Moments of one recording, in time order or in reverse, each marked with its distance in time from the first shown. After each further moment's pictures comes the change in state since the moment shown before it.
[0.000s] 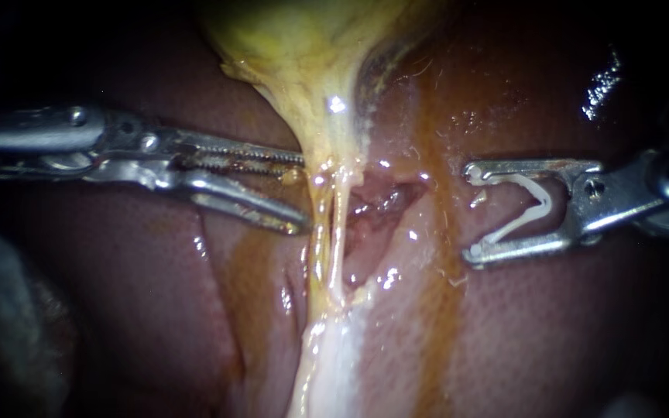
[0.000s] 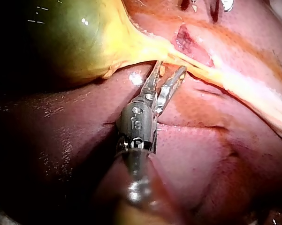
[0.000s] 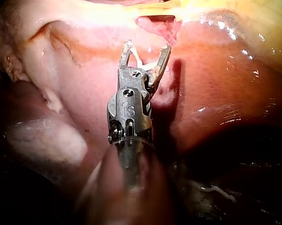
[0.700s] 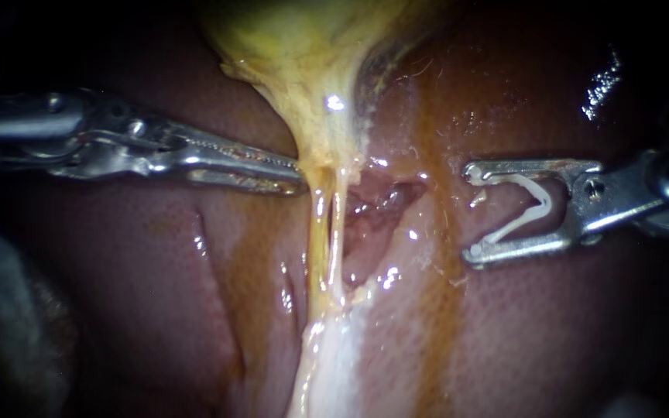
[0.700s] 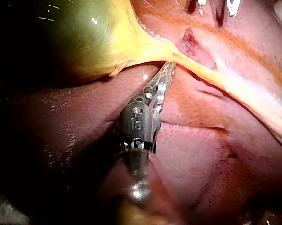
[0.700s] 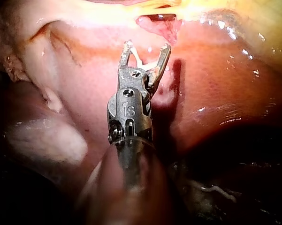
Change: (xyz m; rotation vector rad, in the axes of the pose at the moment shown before) right arm 0.000 0.000 0.000 0.000 0.000 0.000; left arm 0.002 0.000 -0.004 -0.019 -0.011 -0.067
